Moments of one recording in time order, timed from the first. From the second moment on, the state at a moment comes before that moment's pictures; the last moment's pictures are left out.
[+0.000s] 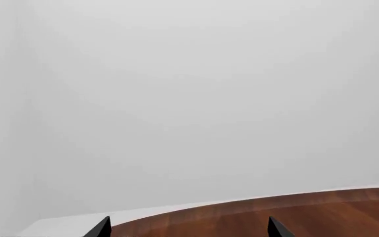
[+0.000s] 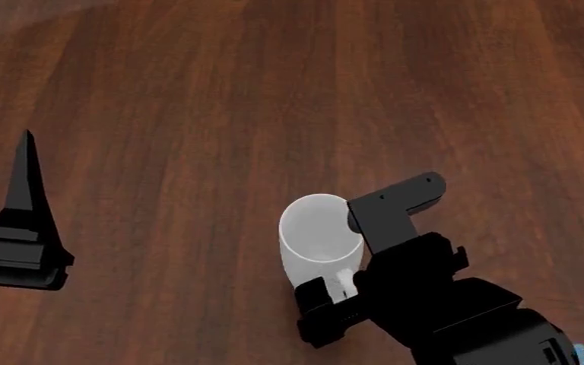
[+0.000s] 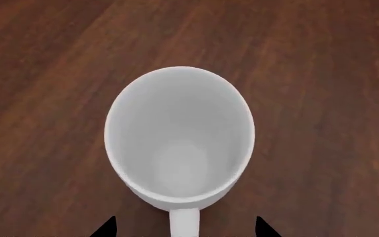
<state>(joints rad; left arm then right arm) -0.34 -0.38 0.17 0.74 -0.29 -0.51 -0.33 0.88 0.37 -0.51 0.22 0.53 1.00 -0.12</state>
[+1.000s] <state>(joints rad) -0.34 -0.39 0.15 0.77 -0.32 -0.51 -0.36 0.87 0.35 -0.54 0.31 0.51 0.95 -0.13</state>
